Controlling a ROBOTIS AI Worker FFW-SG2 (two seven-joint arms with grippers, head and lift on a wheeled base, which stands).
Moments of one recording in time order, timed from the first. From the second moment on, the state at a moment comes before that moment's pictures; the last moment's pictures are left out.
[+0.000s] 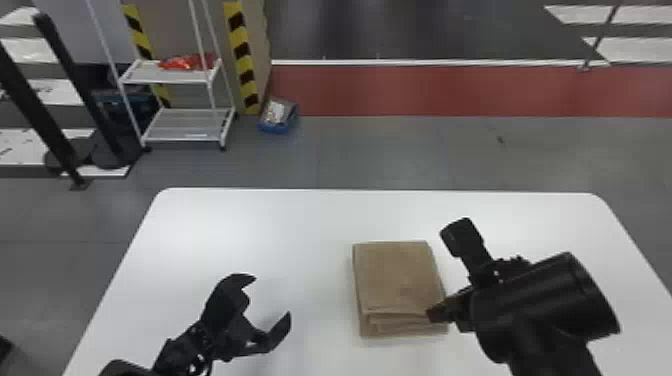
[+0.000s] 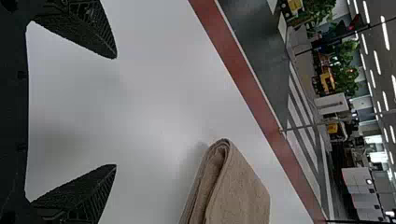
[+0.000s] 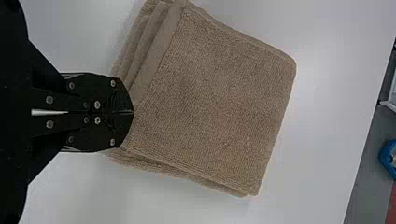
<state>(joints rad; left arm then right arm) 0.17 0.12 0.00 -1.40 -0.41 -0.02 -0.51 -0.10 0.00 0.17 -1.62 0.69 1.17 0.89</state>
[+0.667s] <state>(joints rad) 0.31 0.09 0.07 -1.63 -0.10 0.04 -0.45 0.33 0.00 -0.06 -2.17 0.23 0.77 0.38</state>
